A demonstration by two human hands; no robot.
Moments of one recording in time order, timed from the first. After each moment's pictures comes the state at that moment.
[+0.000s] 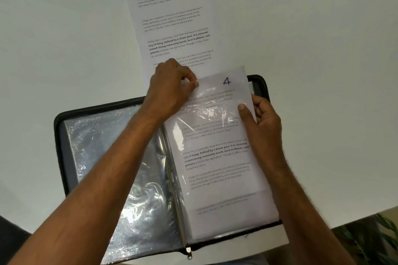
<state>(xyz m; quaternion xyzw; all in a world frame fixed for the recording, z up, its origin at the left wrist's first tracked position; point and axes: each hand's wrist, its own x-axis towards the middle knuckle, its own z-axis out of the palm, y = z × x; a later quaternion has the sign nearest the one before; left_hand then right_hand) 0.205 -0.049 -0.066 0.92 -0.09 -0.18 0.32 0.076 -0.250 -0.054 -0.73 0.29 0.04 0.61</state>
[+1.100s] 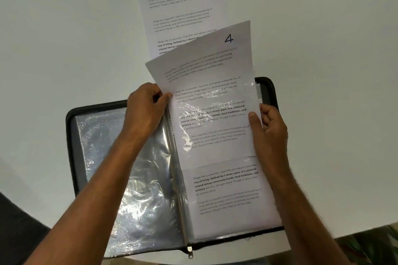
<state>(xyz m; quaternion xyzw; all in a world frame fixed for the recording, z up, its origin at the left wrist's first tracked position) 0.165 0.001 -0.065 0.92 0.09 -0.13 0.36 0.069 -0.253 -0.068 -0.74 0.33 0.03 0.59</state>
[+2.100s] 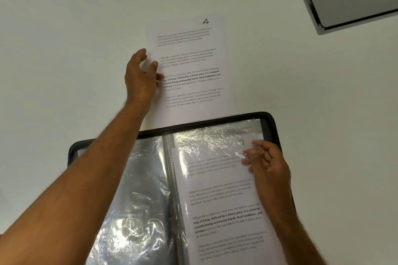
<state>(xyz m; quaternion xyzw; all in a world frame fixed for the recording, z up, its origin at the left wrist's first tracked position) 0.302 -0.006 -0.083 0.81 0.20 -0.01 0.55 0.070 -0.256 -0.064 -0.71 0.32 0.06 0.62</state>
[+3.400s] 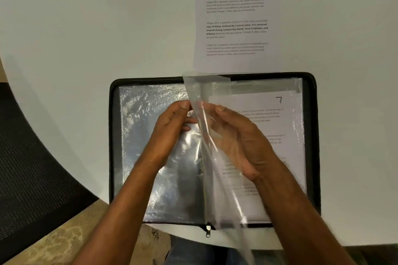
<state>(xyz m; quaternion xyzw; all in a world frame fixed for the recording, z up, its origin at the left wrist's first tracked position) 0.062 0.037 -0.043 0.71 0.20 -0.21 0.64 0.066 -0.142 -0.019 -0.41 0.21 0.35 0.81</state>
